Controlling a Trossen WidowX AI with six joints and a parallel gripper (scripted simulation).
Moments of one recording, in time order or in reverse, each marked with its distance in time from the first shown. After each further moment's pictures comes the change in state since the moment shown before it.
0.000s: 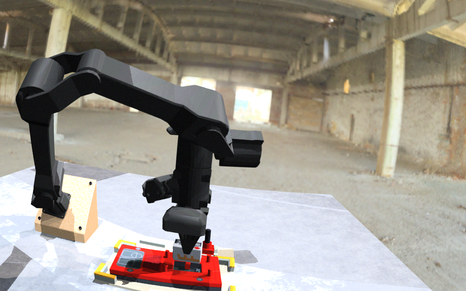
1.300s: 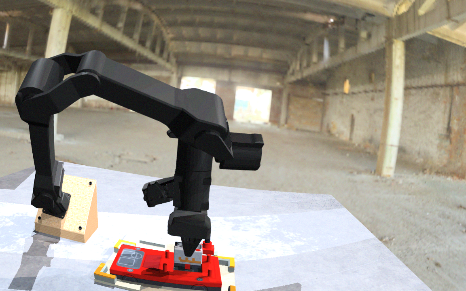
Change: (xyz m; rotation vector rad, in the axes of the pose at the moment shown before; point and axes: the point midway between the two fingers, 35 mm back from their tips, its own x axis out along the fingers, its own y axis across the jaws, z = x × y) arm 0.005 0.001 -0.001 -0.085 0.002 -0.001
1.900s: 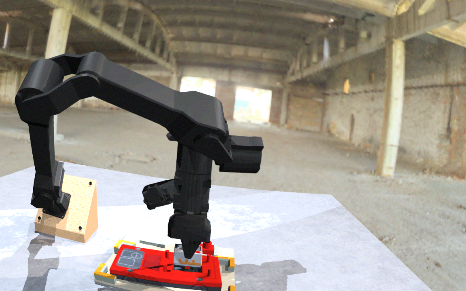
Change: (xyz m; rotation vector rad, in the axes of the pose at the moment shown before) arm 0.004 0.000 0.000 -0.001 0.000 0.000
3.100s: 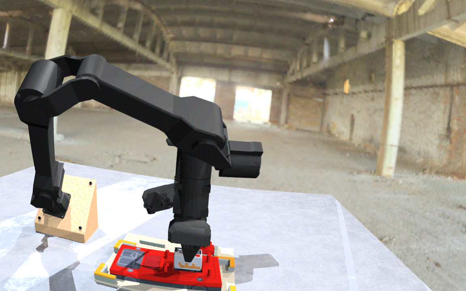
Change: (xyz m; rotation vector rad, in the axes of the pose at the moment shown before) arm 0.008 0.000 0.000 -0.006 0.001 0.000
